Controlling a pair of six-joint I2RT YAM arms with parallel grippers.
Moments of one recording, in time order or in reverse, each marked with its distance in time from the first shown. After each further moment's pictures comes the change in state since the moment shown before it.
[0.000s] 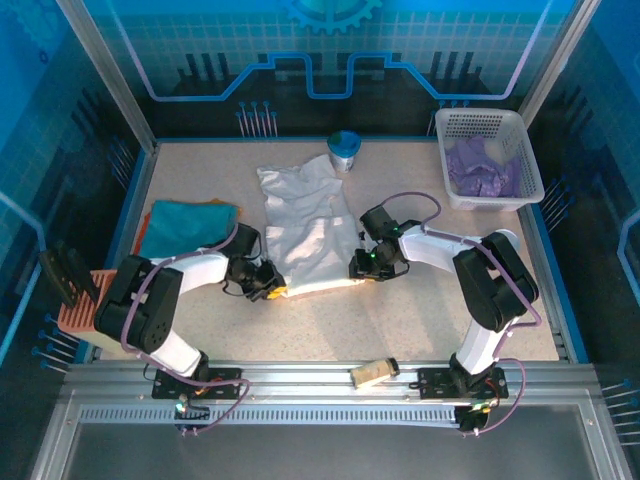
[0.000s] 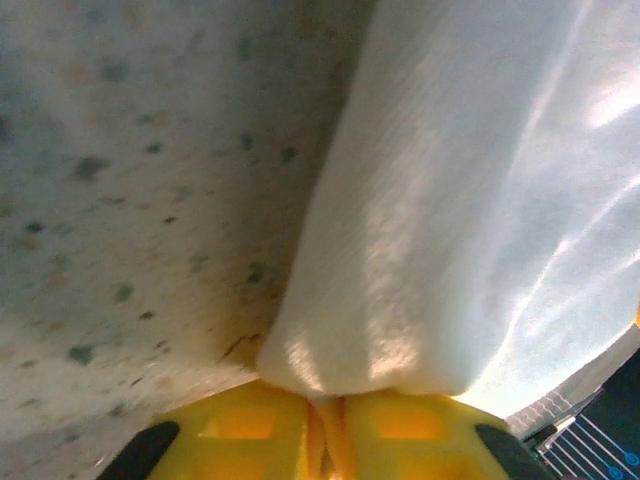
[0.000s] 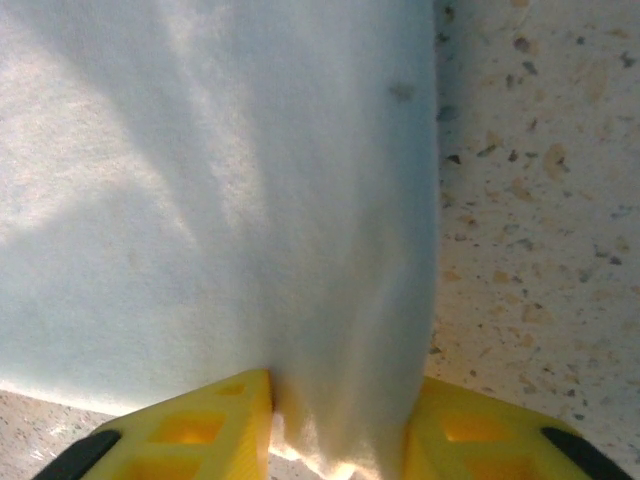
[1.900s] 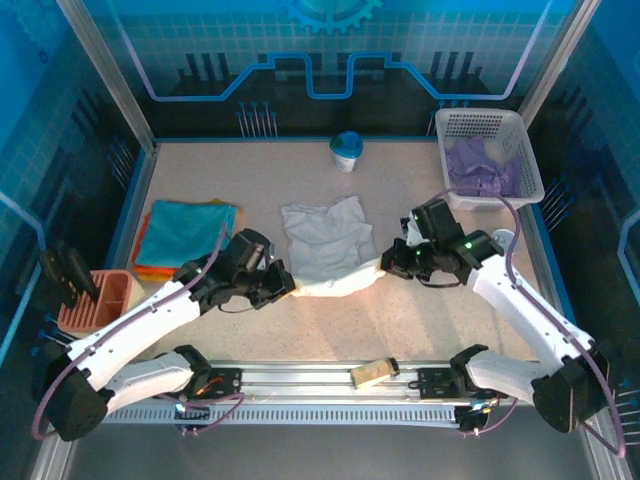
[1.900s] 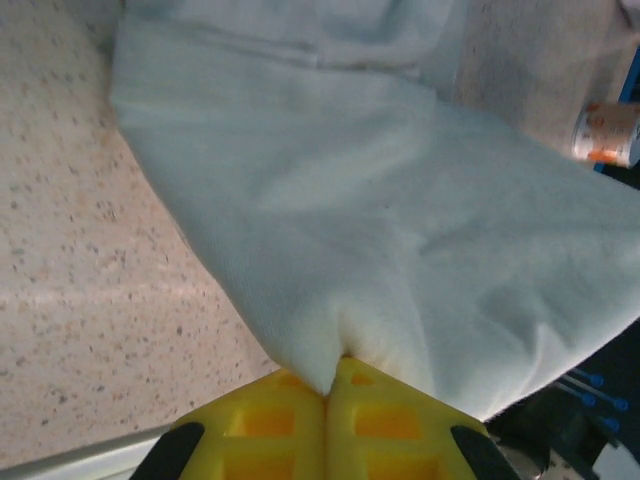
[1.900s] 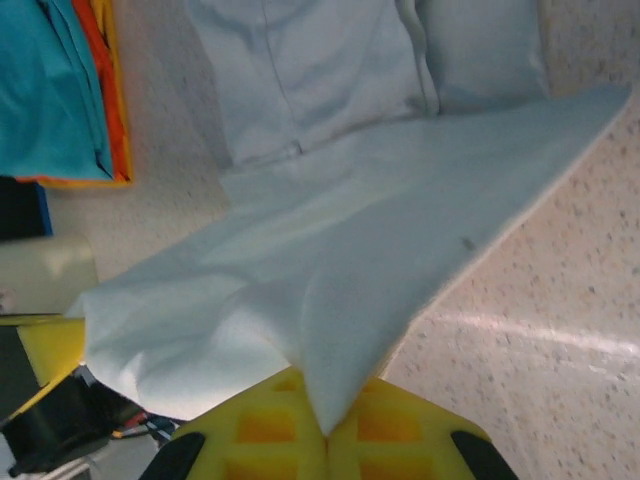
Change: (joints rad) left arm -0.347 -0.538 0.128 -0.323 -0.260 -0.248; right arm -0.090 -0.613 -0.011 -0.309 -0.106 0.172
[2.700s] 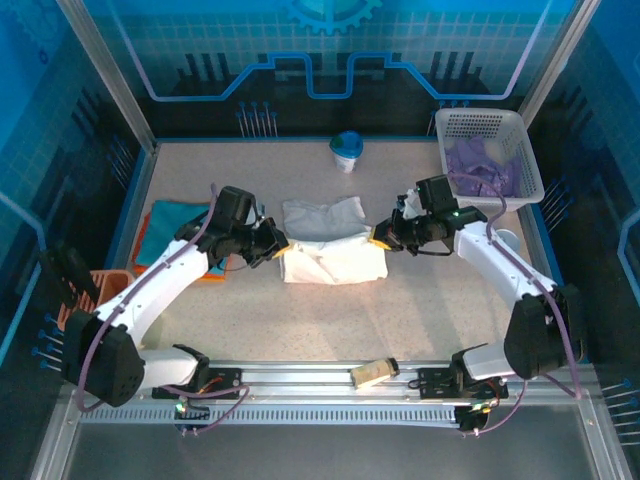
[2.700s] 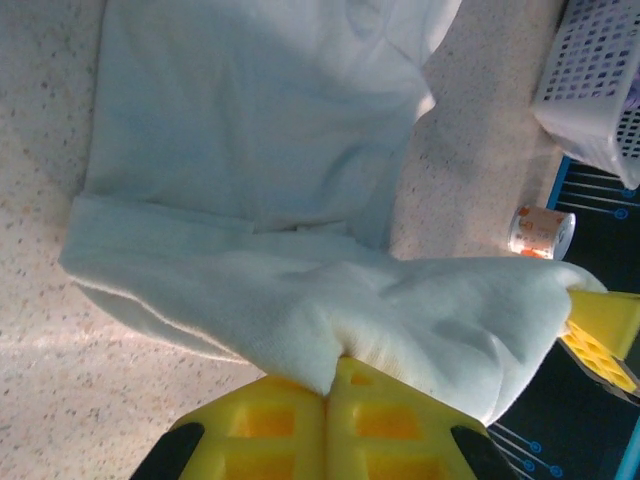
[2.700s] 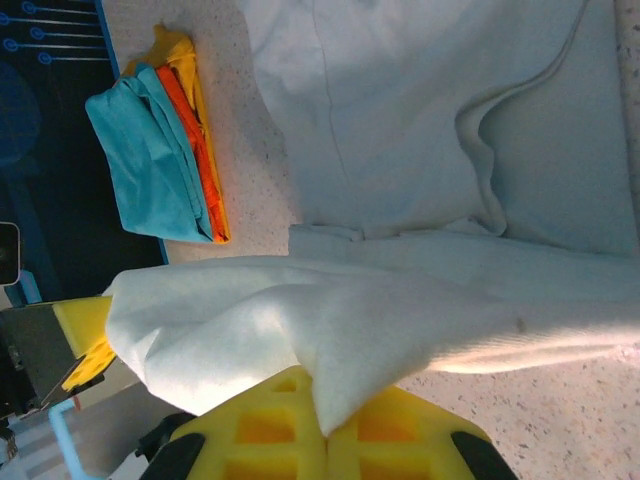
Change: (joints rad) left arm 0.282 0.246 0.190 0.053 0.148 0.162; right arm -0.173 0.284 0.061 0.241 -0.282 0.038
